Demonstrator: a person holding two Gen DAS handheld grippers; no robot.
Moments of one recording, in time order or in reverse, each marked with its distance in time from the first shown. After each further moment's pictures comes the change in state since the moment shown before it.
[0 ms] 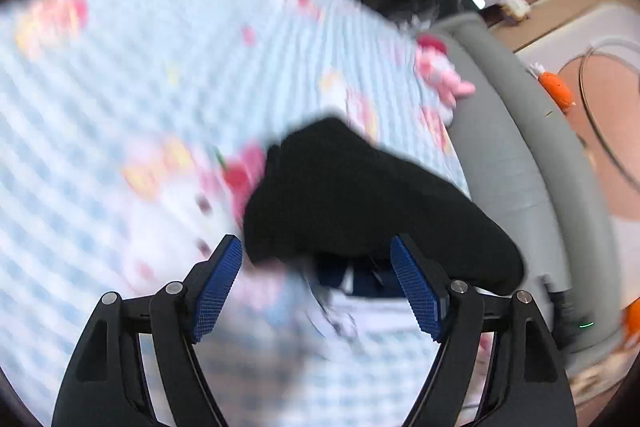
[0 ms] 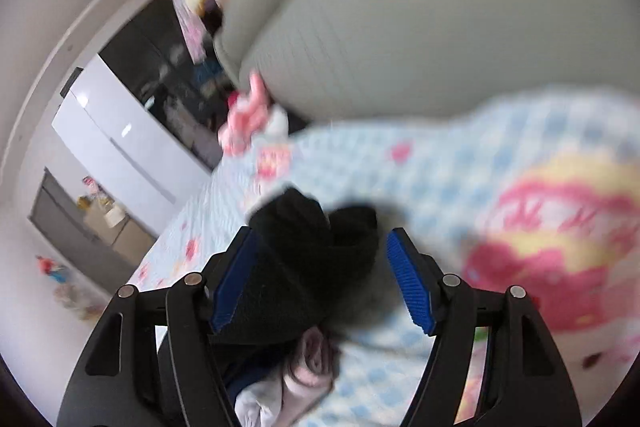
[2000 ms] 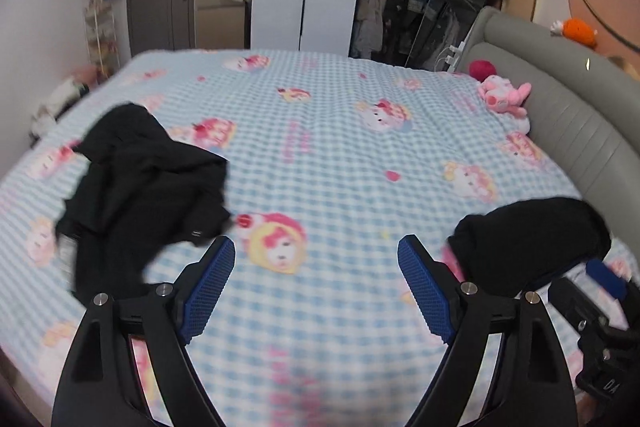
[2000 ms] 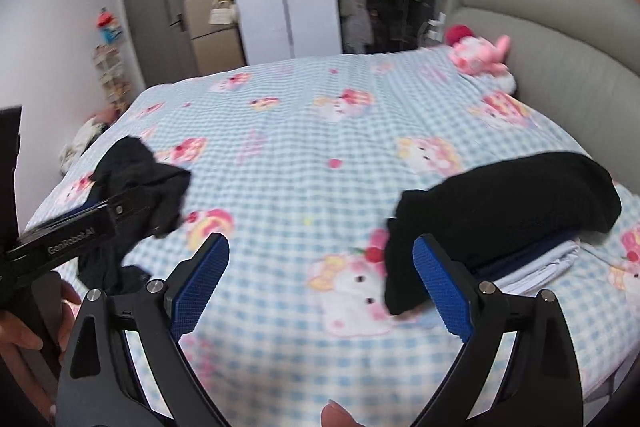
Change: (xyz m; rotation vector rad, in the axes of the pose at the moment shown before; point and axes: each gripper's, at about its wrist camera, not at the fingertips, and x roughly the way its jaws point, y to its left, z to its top) left arm -0.276 0.072 0.025 0.463 -0.201 0.436; right arm -0.128 0.324 -0.271 -0.701 0.341 0.152
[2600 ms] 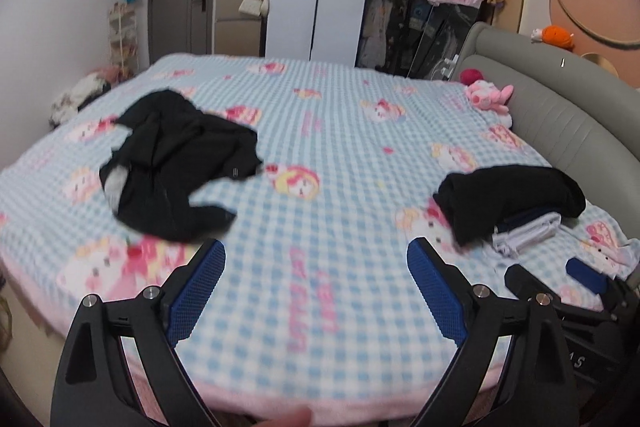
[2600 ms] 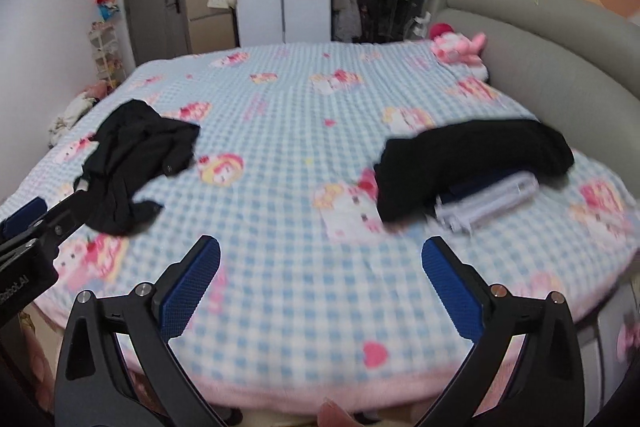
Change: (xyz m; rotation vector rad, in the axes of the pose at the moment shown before) left arm -0.144 0.021 -0.146 -0.063 -0.060 0.010; right arm -0.086 0.029 -0.118 -0.014 0.053 -0.105
